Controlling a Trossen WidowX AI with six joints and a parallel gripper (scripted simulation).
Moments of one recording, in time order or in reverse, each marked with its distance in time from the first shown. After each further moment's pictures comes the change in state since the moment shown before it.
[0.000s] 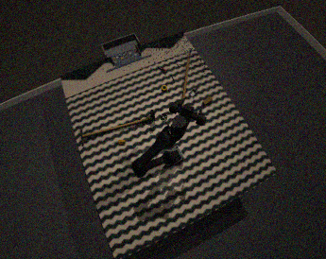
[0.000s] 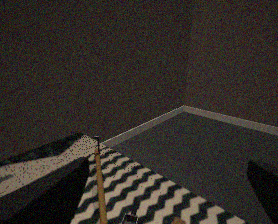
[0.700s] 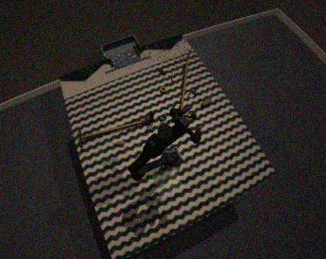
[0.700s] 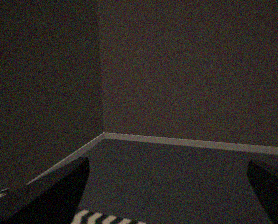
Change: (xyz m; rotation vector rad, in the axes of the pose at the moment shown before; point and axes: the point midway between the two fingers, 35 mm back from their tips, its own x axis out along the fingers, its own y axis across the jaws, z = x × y) arm -0.078 -0.041 0.053 0.033 -0.124 -0.443
